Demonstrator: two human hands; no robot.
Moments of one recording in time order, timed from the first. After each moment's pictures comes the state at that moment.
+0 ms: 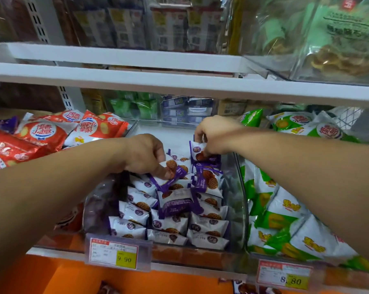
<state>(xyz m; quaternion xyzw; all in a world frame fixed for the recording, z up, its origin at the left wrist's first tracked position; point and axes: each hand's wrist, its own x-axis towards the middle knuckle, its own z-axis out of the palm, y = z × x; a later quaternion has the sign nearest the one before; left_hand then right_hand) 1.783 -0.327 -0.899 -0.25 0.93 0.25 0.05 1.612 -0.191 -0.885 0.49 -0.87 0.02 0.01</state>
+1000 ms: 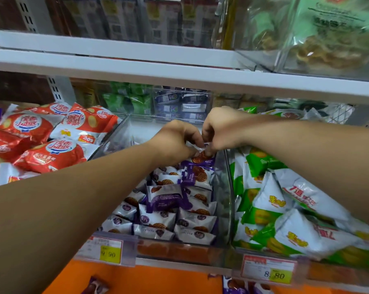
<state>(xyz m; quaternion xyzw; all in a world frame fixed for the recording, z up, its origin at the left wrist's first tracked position) 1.713 -0.283 -0.928 -0.10 0.92 0.35 -0.17 1.612 -0.158 -0.861 0.49 -0.87 0.00 -0.04</state>
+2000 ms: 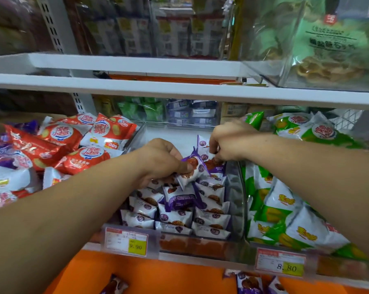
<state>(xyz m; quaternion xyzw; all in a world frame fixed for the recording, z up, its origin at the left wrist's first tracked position) 1.797 -0.274 -0.900 -0.34 0.80 0.49 -0.06 1.631 -0.162 -0.876 0.49 -0.86 -0.09 0.06</state>
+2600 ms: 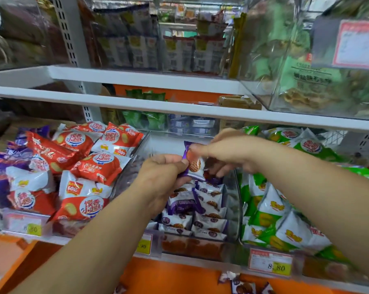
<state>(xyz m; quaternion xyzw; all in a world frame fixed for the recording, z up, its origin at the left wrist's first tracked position) 1.814 -0.241 -0.910 -0.32 0.53 0.75 -0.23 1.686 -0.139 -0.841 0.33 -0.85 0.29 -0.28</state>
